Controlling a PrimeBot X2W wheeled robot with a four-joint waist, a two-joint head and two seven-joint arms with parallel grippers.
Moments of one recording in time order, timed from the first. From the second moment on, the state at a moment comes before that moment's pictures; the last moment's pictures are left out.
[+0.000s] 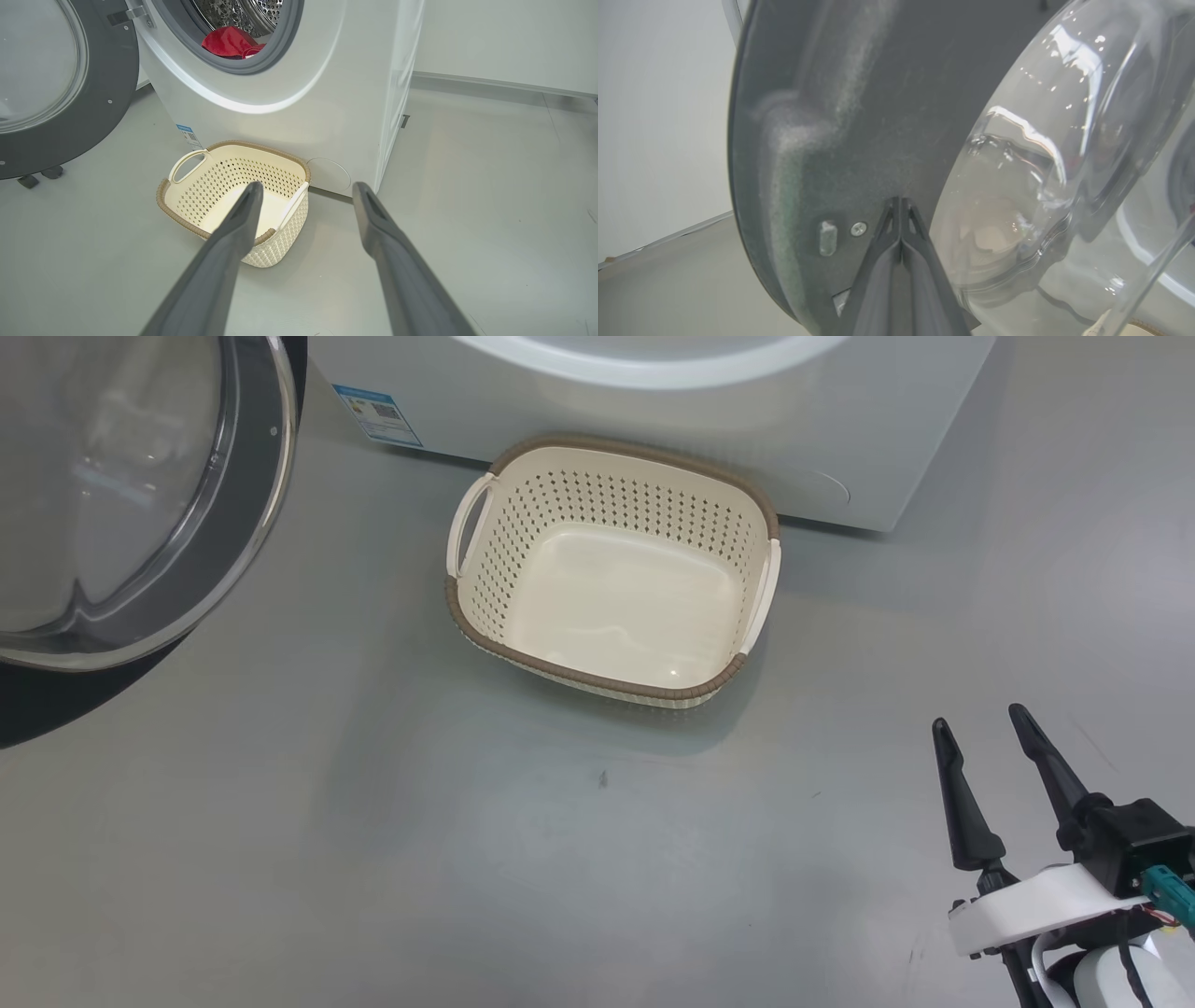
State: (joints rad) left arm -0.43 0.36 0.20 0.54 -0.71 0.09 -0.20; right arm 0.06 -0.21 0.16 -0.05 0.30 0.00 -0.16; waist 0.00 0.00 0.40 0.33
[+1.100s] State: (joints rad) left arm -0.49 0.31 0.06 0.65 -0.62 -0.01 -0.24; right arm 0.05 -0.16 0.15 0.02 0.33 -0.01 -0.20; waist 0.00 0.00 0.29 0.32
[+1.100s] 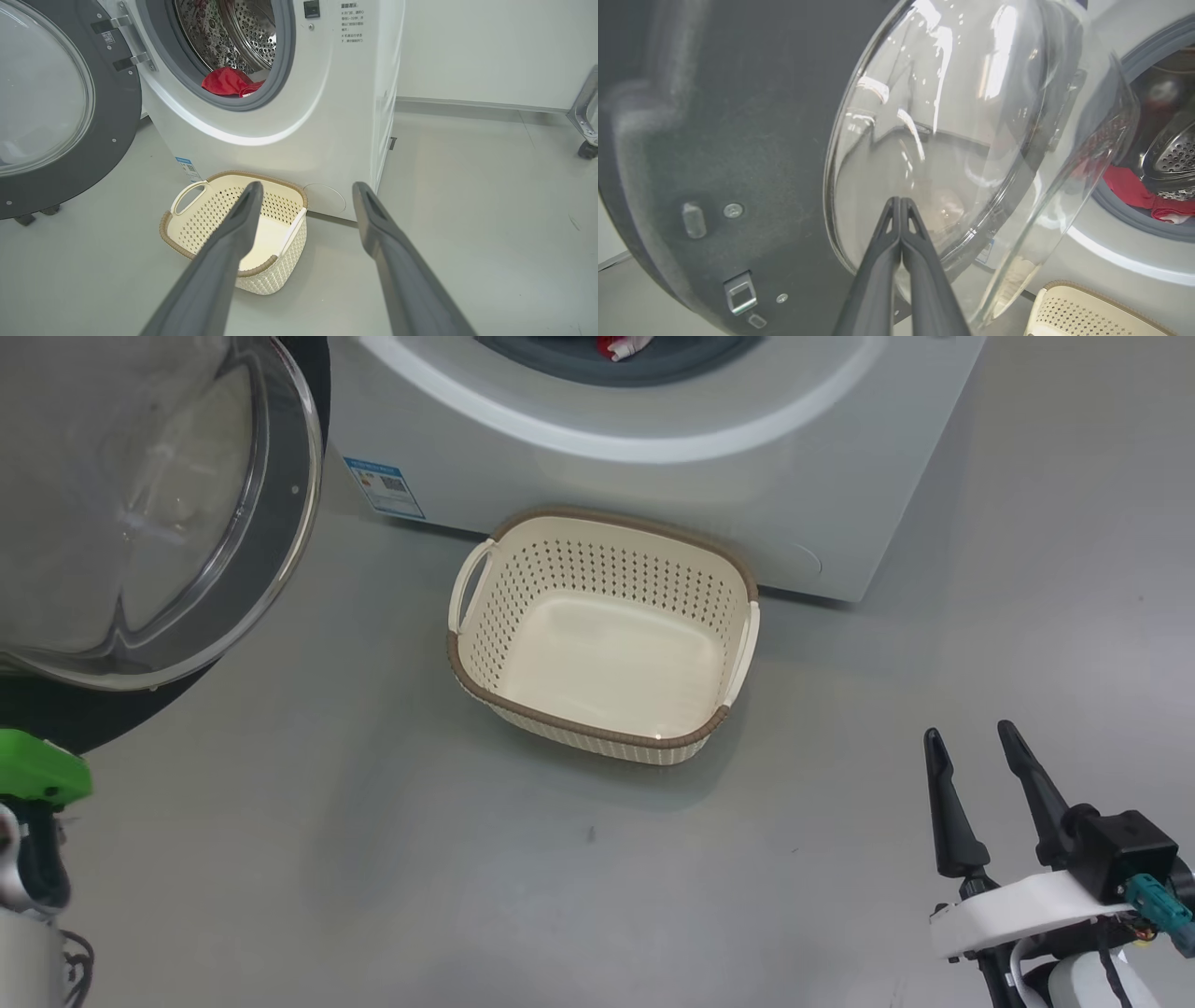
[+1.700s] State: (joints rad) left arm -0.31 0.21 -0.10 0.57 -0.51 -0.06 -0.25; right arm 0.08 -0.09 0.12 0.06 0.41 -0.01 -0.23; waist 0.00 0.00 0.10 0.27
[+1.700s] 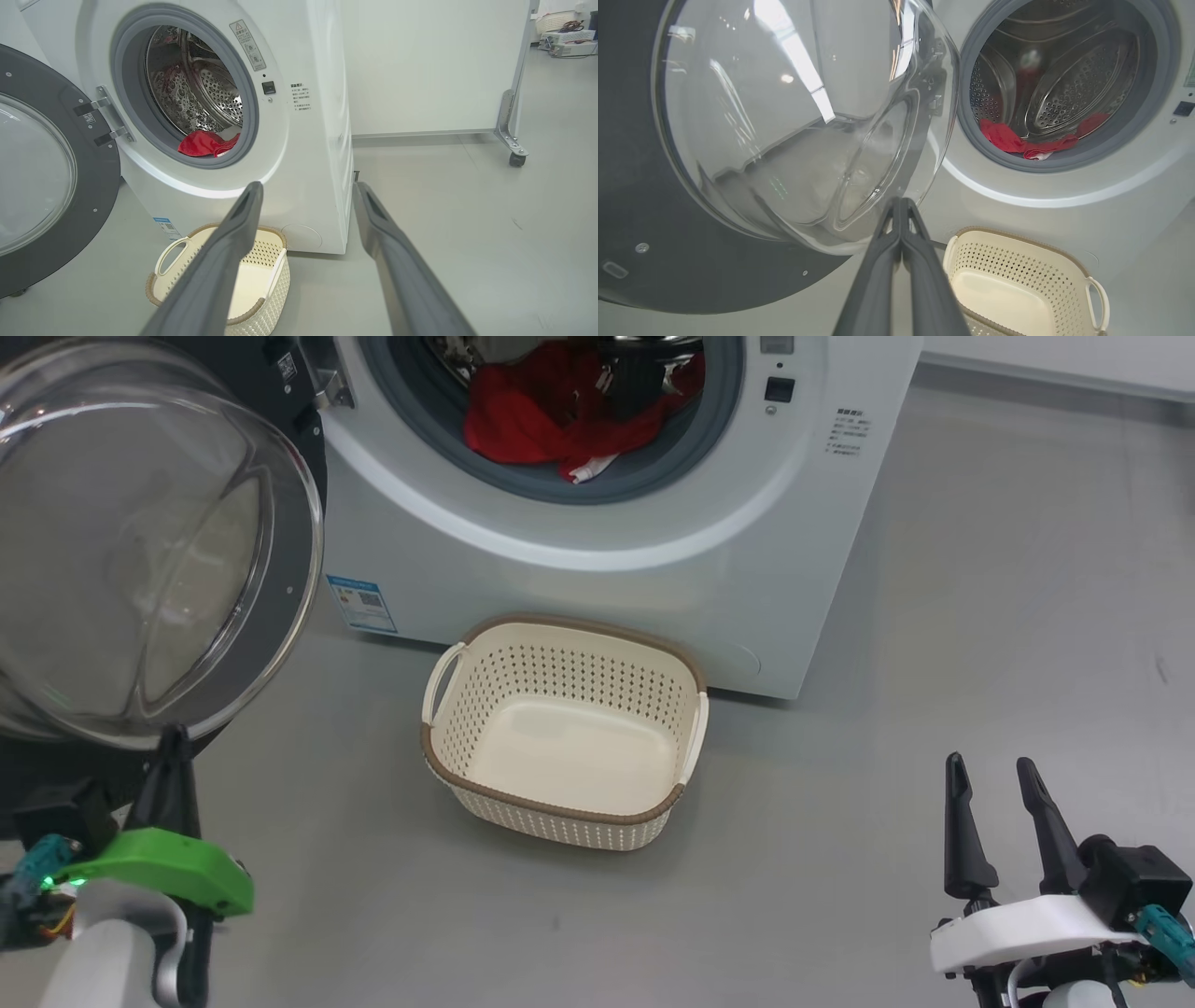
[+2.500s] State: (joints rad) left arm -0.13 0.10 -0.17 0.31 -0.46 -0.08 -0.25; right arm 0.11 -0.10 0.10 0.02 0.41 0.01 -0.24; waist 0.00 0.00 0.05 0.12
